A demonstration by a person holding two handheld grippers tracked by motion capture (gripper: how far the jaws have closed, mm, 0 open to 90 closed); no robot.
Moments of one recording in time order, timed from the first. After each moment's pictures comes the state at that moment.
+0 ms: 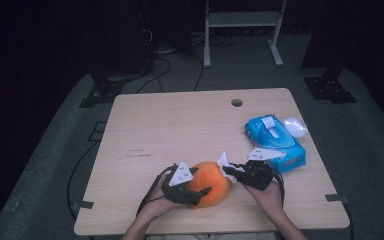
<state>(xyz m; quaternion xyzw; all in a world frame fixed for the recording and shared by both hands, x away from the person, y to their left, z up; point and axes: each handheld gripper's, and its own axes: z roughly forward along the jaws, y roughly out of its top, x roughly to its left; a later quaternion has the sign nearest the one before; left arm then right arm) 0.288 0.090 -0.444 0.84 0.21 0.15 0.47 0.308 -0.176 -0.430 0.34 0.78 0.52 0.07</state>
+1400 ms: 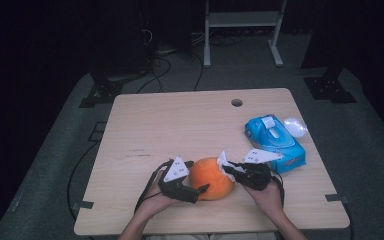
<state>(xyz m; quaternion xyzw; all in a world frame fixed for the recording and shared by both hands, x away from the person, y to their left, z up) 0.295 0.101 -0.431 0.83 0.22 0.14 0.50 0.307 -0.173 -0.427 0.33 0.79 0.49 0.14</state>
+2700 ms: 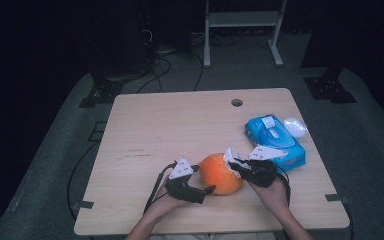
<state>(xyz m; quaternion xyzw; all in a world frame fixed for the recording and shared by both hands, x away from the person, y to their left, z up) 0.298 0.080 -0.457 0.81 0.27 0.09 0.52 0.310 -0.184 -0.423 0.34 0.80 0.48 0.15</state>
